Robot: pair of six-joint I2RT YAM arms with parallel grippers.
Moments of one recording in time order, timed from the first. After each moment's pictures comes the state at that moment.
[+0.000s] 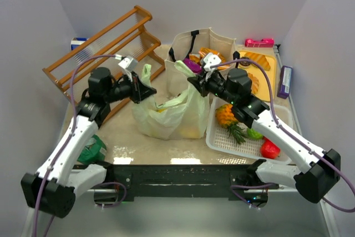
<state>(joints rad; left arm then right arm) -0.28 0.99 0.95 -0.21 0.67 -0.28 0.63 1.17 1.03 0.04 -0.21 -0.08</state>
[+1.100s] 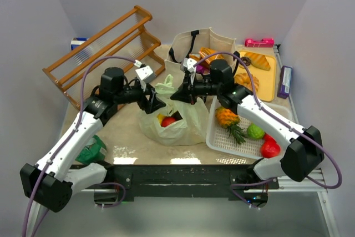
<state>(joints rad) -0.41 1.09 1.01 -0.36 0.65 0.10 0.63 1.39 1.15 -0.06 -0.77 -0.04</state>
